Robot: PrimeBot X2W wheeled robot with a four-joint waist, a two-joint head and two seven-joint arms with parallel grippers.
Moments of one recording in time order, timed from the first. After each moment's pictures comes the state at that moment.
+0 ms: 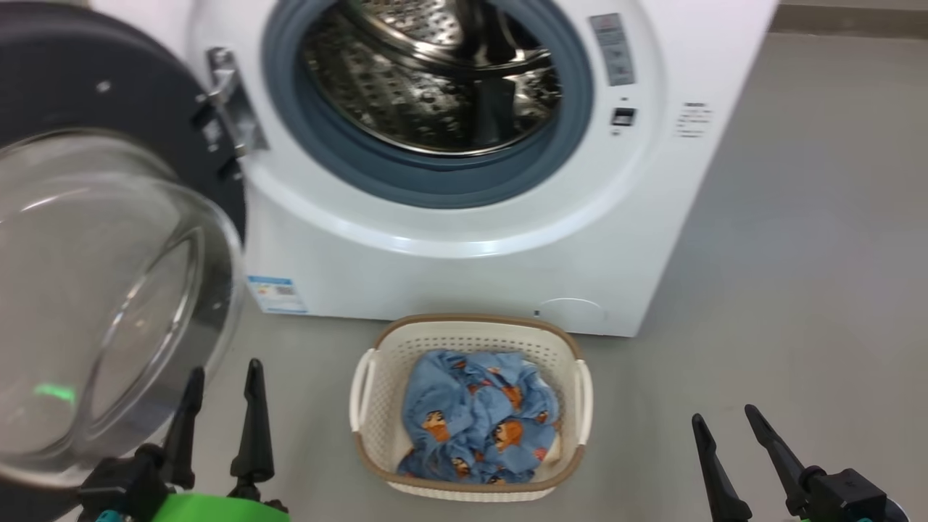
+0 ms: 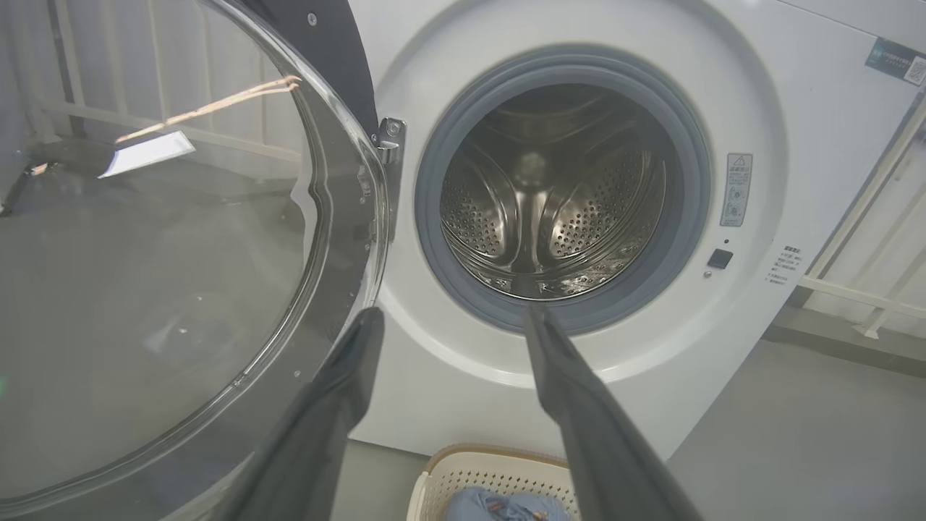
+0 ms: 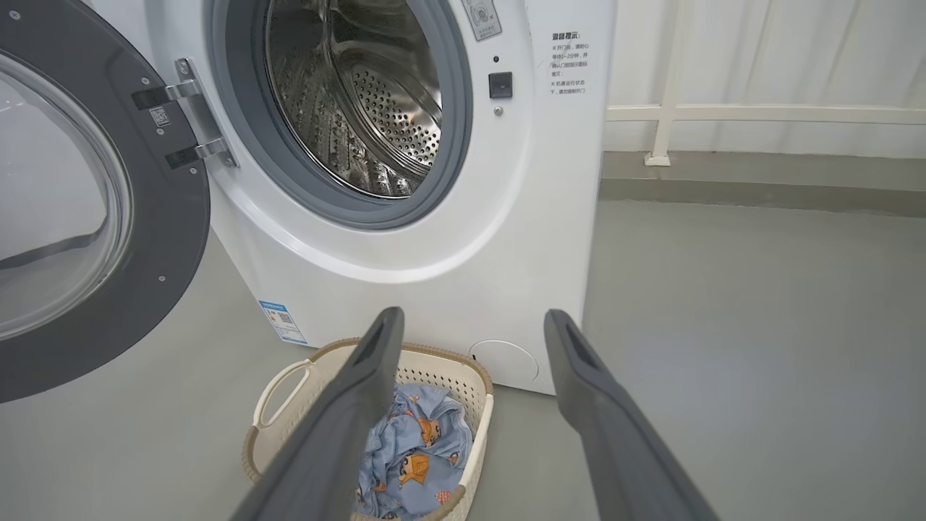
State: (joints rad) left arm 0.00 0.05 -0.08 0.02 -0.37 -0.07 -0.25; right arm 0.12 -0.06 -0.01 0.08 0.15 0.13 -0.25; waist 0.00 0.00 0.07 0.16
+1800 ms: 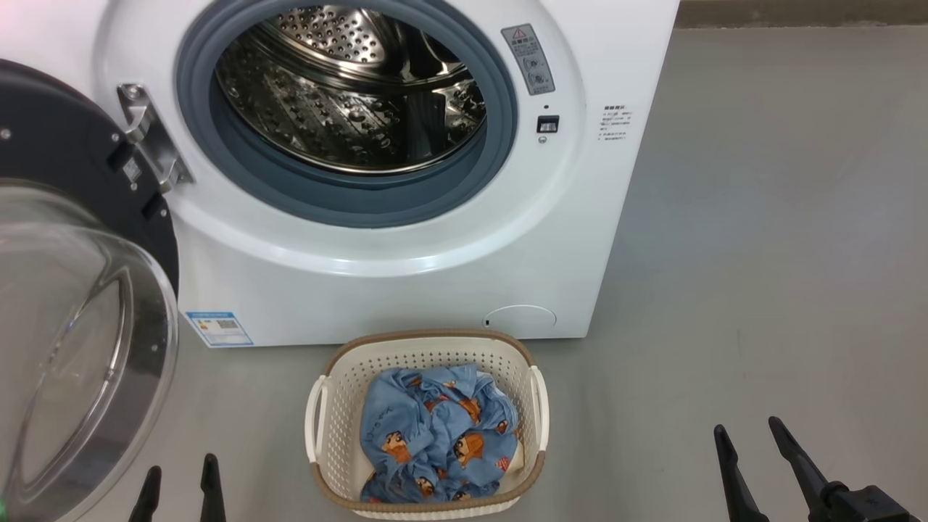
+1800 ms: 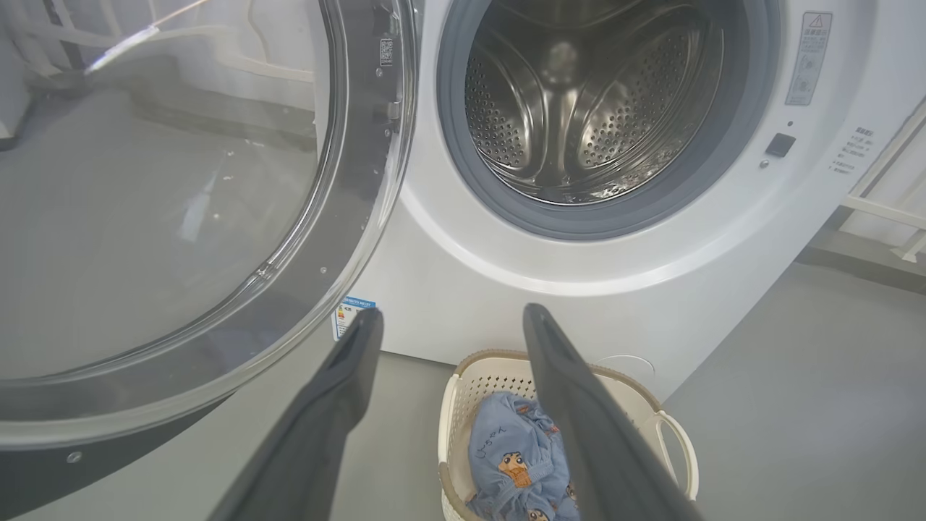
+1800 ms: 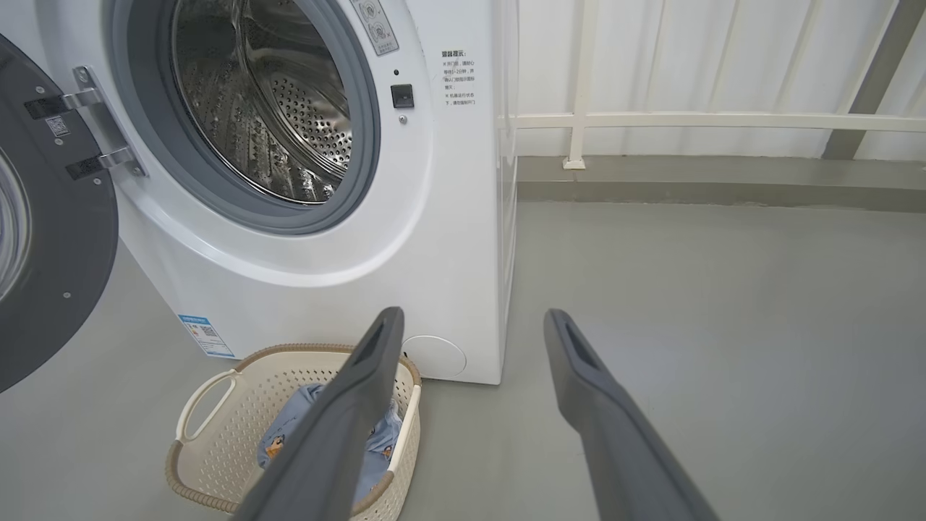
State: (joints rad) left arm 0.15 0.04 0.07 0.12 -0.32 -0.13 -0.26; right arm 0.16 -0.06 -0.06 0.04 0.12 0.13 -0.25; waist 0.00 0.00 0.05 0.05
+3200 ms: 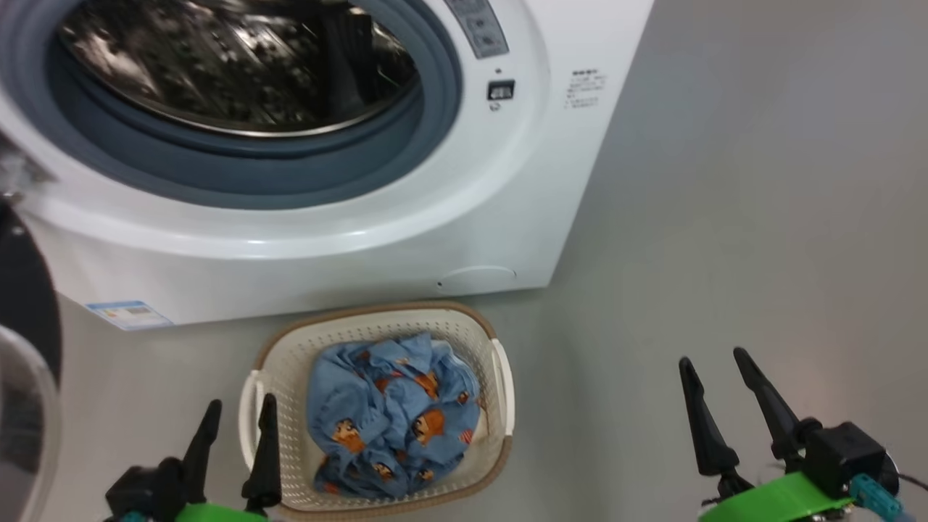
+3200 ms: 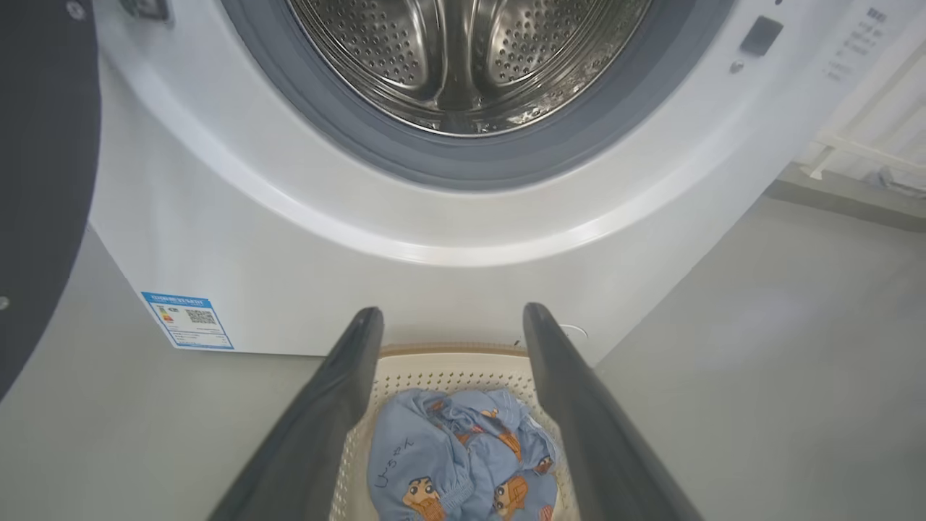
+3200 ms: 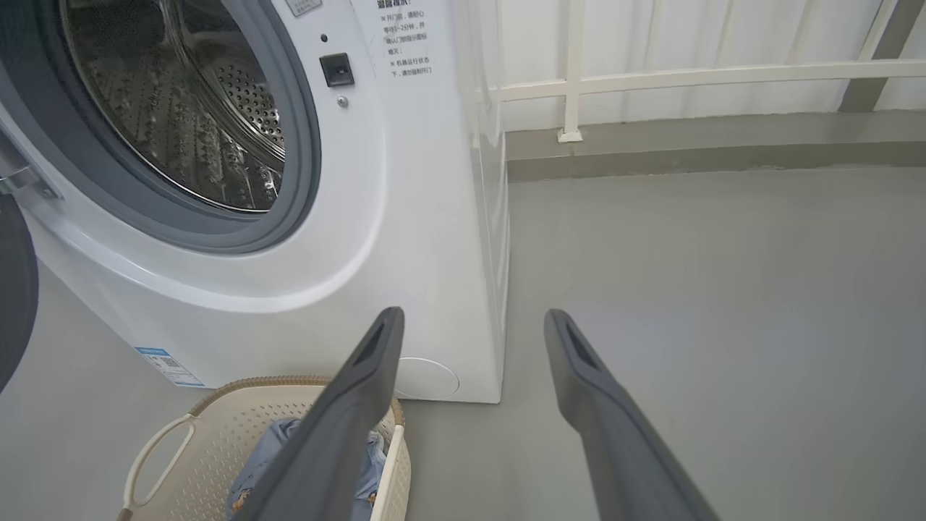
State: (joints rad) left arm -0.01 0.05 -0.06 0.19 -0.33 -0.13 -0.26; right arm 0.02 -0.05 0.00 0.04 0.16 0.13 -0.25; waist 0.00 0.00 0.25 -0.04
